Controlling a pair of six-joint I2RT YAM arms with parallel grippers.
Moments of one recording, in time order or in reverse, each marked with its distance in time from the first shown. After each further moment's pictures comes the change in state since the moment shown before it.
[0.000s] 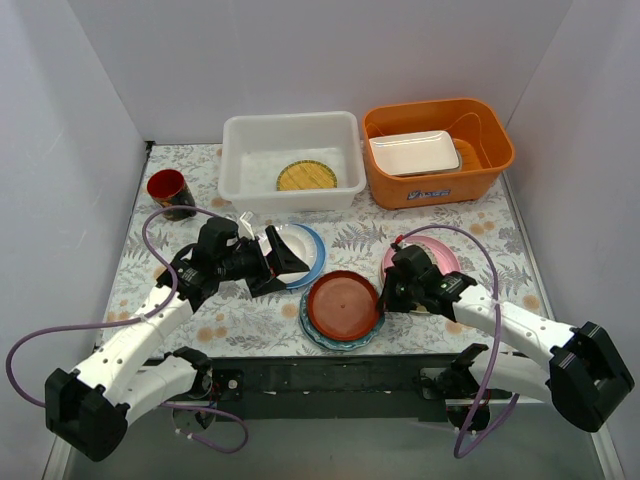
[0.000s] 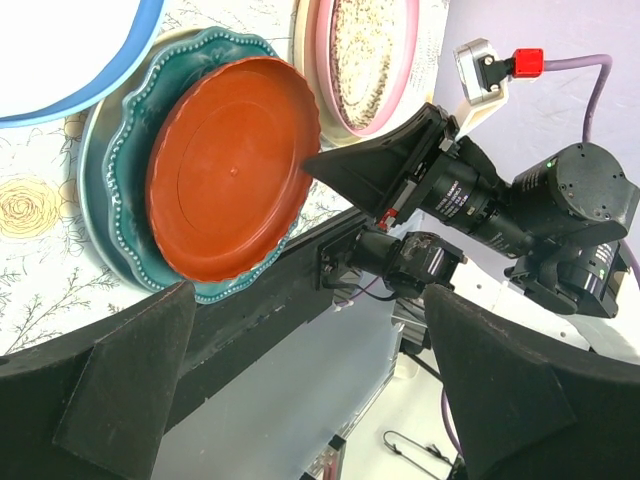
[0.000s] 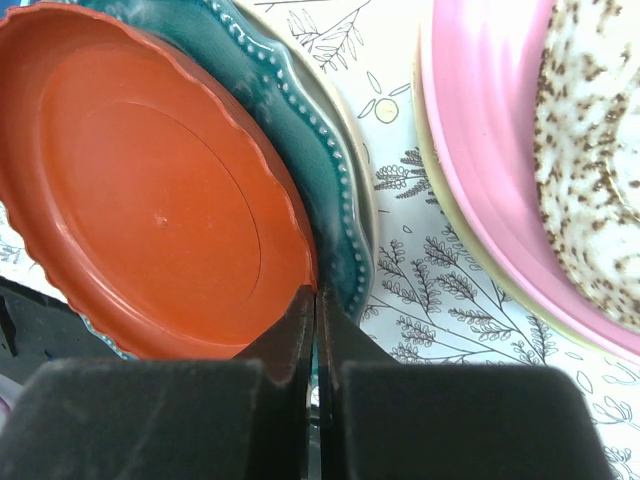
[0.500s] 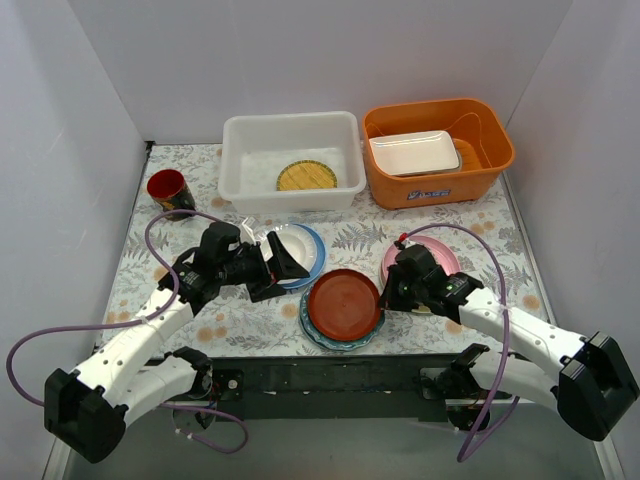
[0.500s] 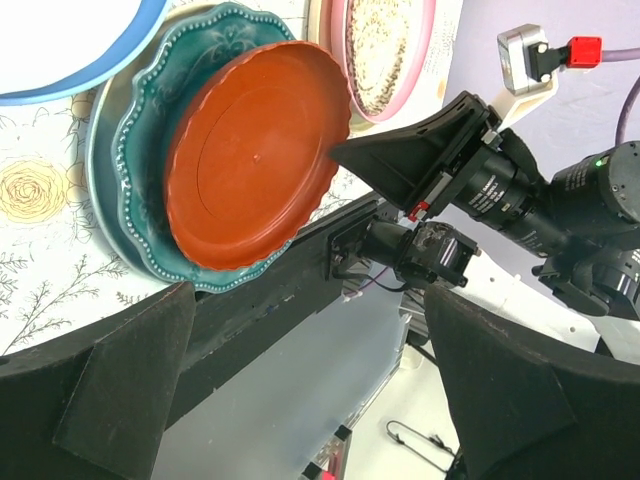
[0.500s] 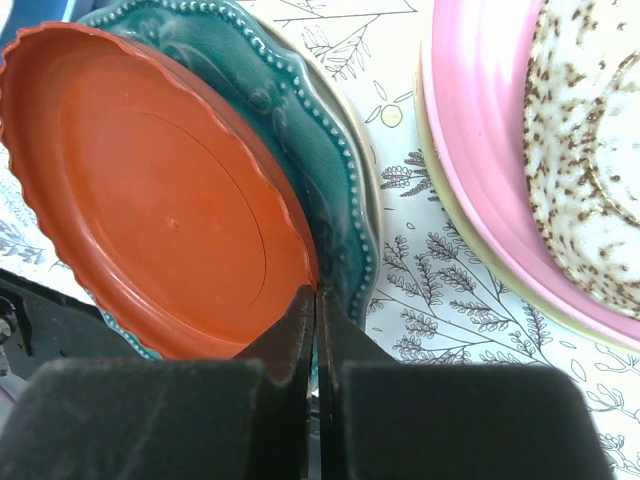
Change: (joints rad) left arm -0.014 -0.013 -0.032 -0.003 -0.001 0.003; right arm 0.000 -0.058 0.011 -0.034 0.017 0.004
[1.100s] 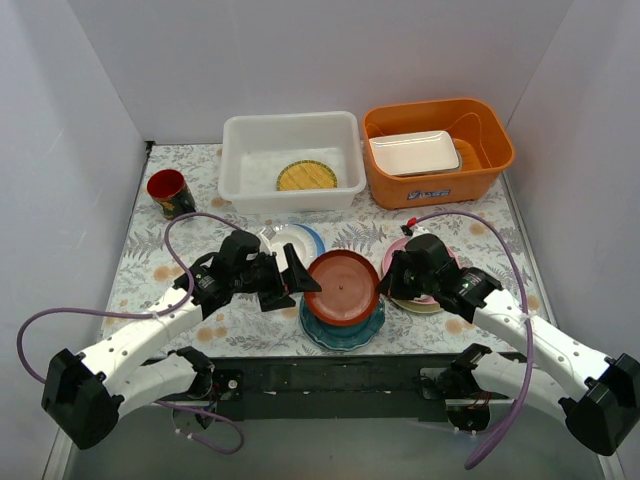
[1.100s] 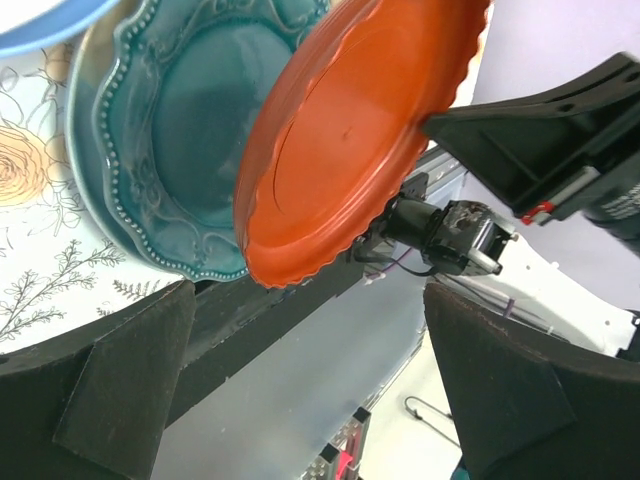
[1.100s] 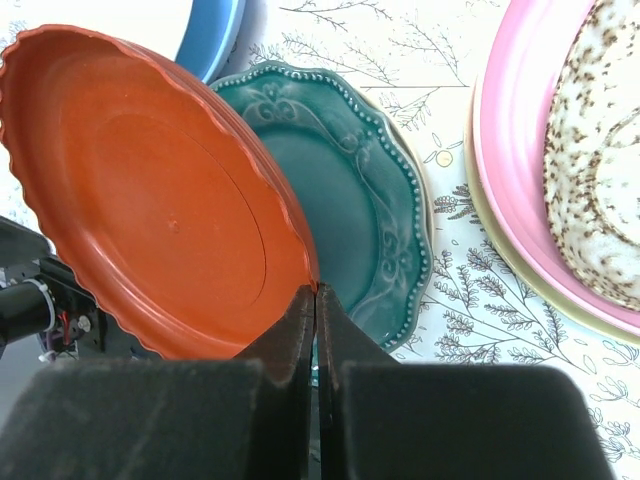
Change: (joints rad) left arm -0.130 0.042 -0.031 0.040 -0.067 -0.030; right arm 0.000 -0.094 0.124 -0.083 0.009 0.011
